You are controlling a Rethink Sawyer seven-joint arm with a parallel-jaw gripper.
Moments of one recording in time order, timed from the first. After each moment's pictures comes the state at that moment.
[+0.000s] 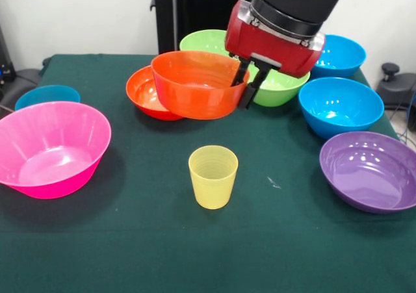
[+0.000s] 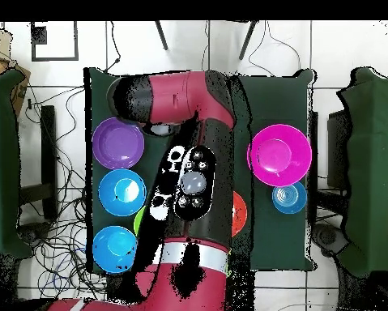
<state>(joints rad) 0.01 -0.48 -0.19 1.02 -0.18 1.01 1.93</state>
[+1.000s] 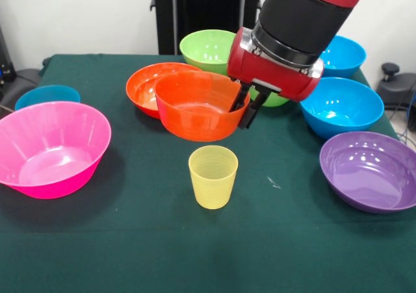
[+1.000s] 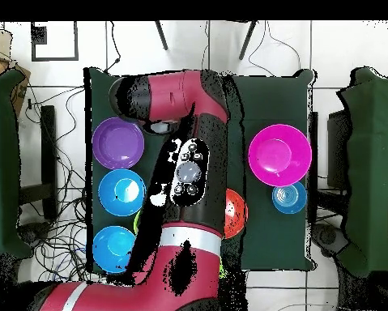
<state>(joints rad) 0.02 -0.41 -0.21 0.98 -0.18 1.01 1.93</state>
